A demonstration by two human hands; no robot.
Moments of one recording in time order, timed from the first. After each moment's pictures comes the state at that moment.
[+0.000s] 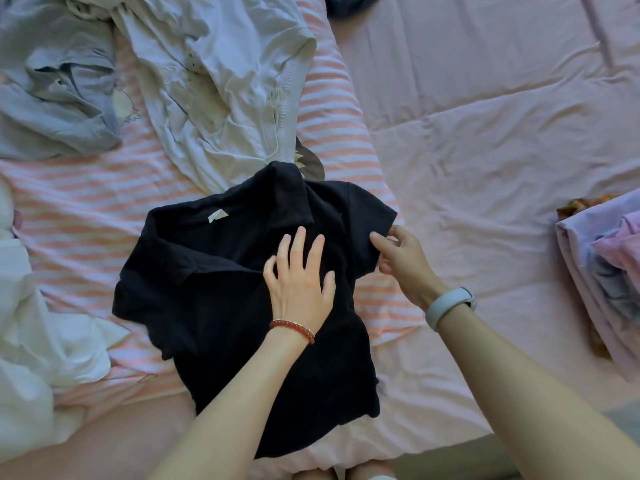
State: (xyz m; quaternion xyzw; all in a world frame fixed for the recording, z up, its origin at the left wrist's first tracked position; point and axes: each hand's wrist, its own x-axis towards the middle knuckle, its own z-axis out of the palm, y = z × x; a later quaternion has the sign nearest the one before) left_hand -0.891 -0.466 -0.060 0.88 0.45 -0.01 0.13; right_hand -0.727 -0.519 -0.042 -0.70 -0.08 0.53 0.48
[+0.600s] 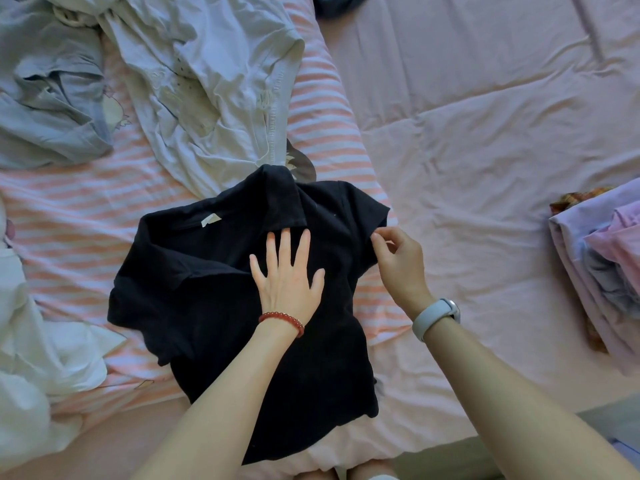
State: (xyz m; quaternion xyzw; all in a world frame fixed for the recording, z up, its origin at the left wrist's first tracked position) left_hand -0.888 -0.454 -0.065 0.86 0.47 -0.09 0.15; right_hand -0.740 -0.526 -0.046 -0.81 -0.17 0.34 0.45
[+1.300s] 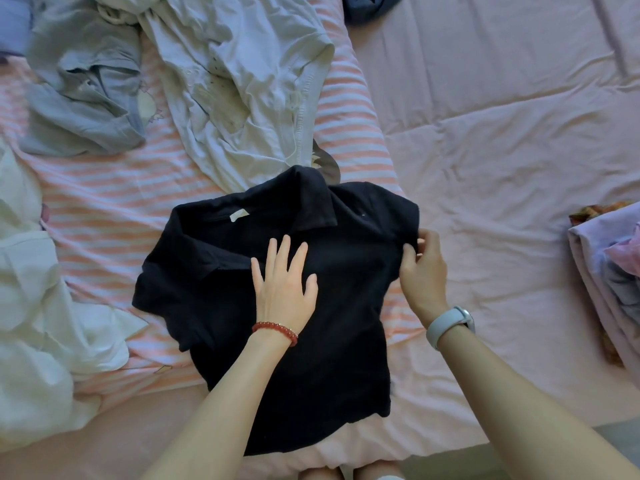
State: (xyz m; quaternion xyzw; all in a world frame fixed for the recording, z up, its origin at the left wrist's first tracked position) left_hand -0.923 -0.449 -0.048 0.84 0.48 -0.03 0.23; right_hand -0.748 -0.535 -0.045 -0.86 -0.16 0.30 0.39
